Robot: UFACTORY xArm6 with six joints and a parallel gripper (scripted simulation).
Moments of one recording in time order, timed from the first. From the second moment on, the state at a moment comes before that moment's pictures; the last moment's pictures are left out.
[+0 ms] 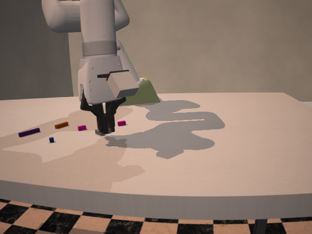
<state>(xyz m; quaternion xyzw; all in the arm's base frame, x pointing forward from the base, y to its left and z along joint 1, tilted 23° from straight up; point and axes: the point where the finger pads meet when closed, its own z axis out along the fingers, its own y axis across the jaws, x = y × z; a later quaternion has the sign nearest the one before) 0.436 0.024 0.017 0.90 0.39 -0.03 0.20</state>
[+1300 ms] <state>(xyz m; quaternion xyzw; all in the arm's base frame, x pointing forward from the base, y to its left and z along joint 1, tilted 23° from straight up) 0.436 0.021 0.011 0.90 0.39 -0.03 0.20</state>
